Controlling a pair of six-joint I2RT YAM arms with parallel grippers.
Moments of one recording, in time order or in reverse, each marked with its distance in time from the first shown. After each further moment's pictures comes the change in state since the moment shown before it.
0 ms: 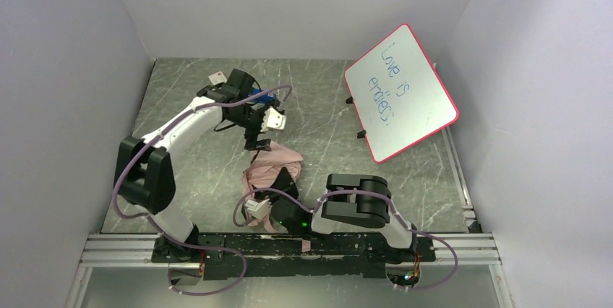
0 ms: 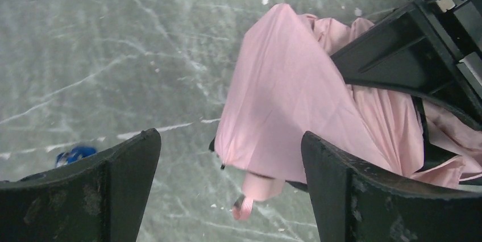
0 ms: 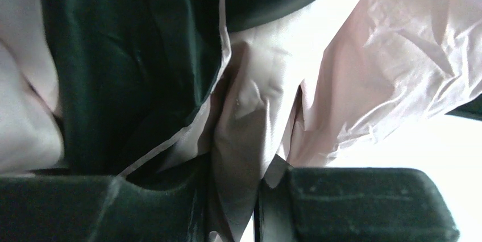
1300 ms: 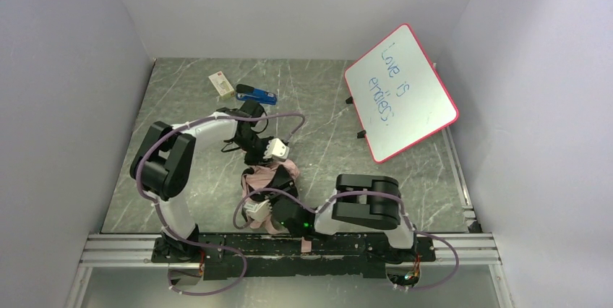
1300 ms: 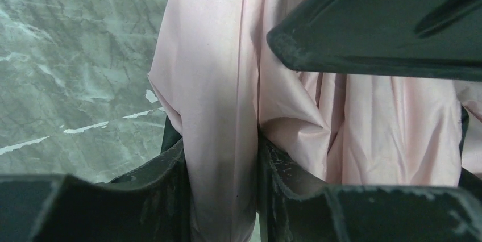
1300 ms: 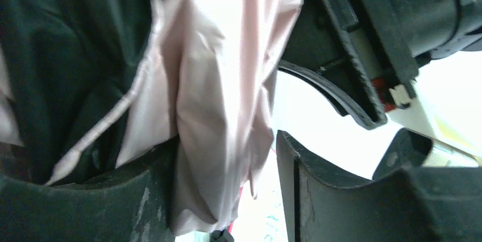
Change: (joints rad) left arm -0.065 0.177 -0.201 0.074 -0.128 0.082; right arm 0.016 -0.066 -0.018 -0.023 -0.032 0.010
